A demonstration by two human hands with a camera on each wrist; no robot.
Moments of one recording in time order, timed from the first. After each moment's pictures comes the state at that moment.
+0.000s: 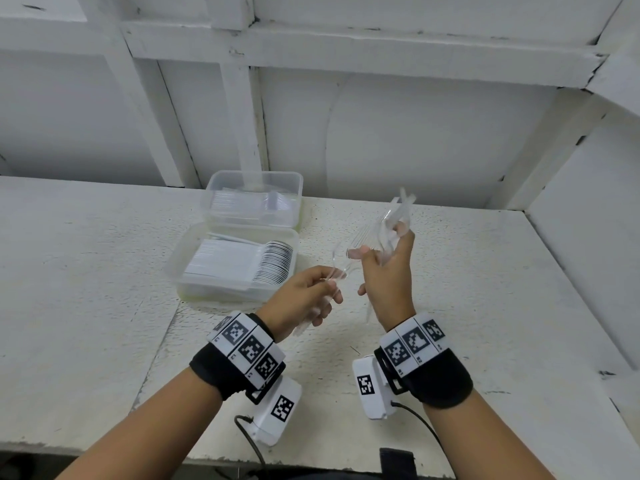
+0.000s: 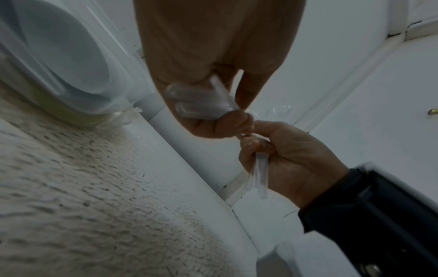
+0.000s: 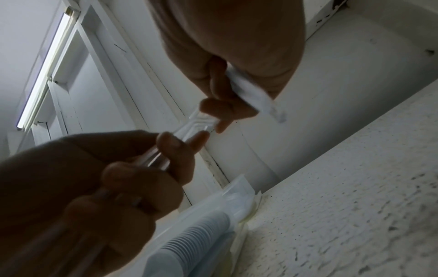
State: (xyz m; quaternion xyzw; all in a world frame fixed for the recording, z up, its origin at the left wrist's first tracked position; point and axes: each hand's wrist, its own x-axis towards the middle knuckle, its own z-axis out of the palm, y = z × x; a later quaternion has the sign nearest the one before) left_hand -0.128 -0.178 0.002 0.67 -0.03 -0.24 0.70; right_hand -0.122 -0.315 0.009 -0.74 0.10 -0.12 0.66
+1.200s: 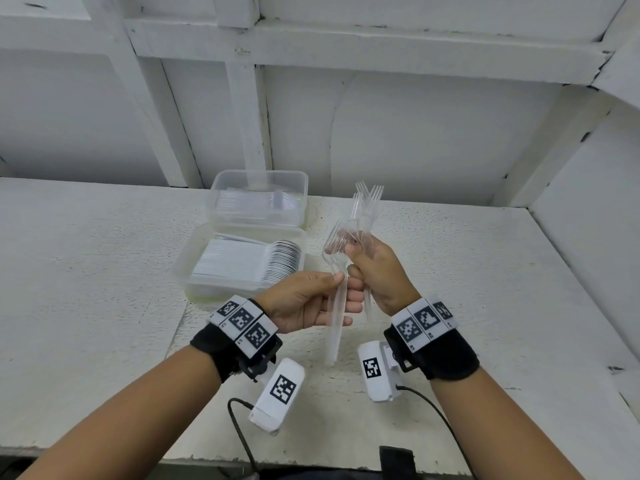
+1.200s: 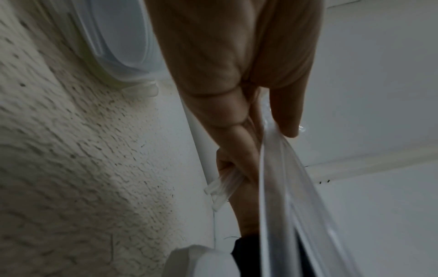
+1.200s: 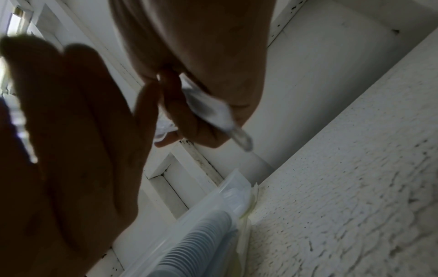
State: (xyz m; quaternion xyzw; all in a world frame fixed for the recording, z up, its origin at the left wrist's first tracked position) left_hand -0.115 -0.159 0.005 0.48 -0.03 -0.43 0.76; right_hand -0.104 -0.308 0.006 -0.70 -0.03 0.04 0.72
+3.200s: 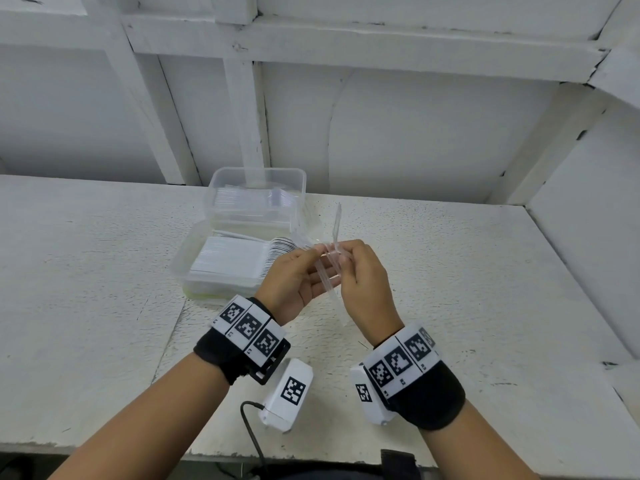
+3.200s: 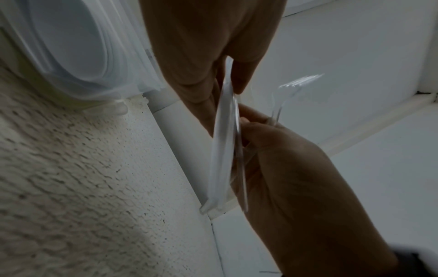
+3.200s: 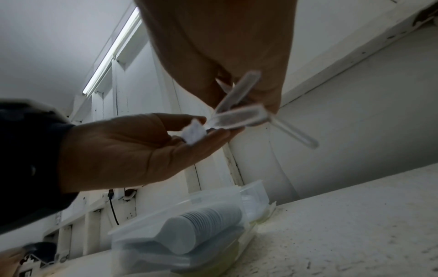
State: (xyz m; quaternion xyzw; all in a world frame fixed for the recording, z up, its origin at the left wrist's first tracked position) left_hand -0.113 -0.166 0.010 0.49 0.05 -0.20 0.84; right_hand -0.135 -0.286 0.000 -0.86 -0.06 -0.15 0.48
